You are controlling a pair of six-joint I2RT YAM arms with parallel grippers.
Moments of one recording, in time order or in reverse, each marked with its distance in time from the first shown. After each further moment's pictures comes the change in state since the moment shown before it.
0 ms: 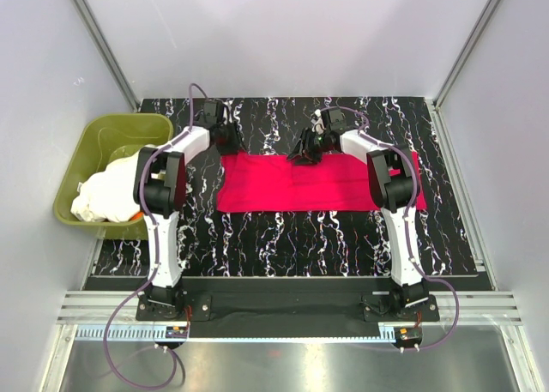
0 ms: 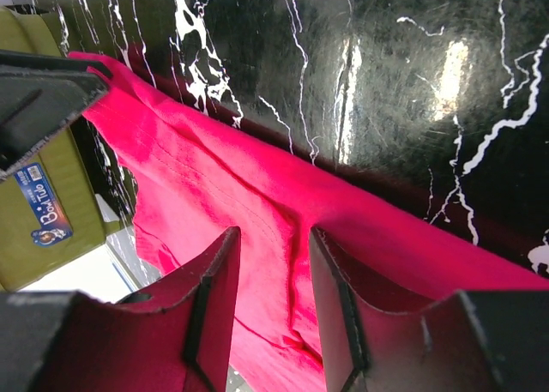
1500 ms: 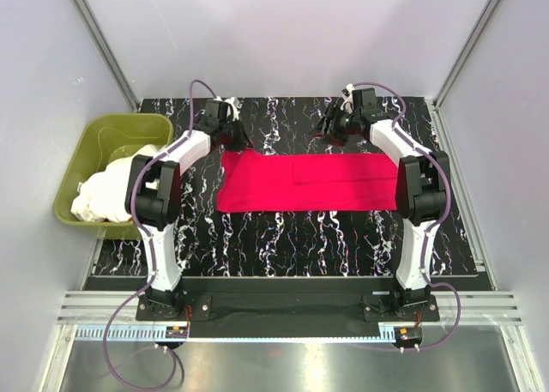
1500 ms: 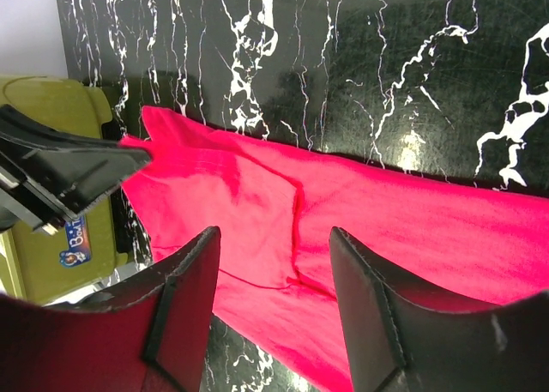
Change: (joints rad) left arm -0.053 -0.159 -0.134 0.100 0.099 -0.010; right arm -0.119 -0.290 -0.111 -0.021 0.103 -0.068
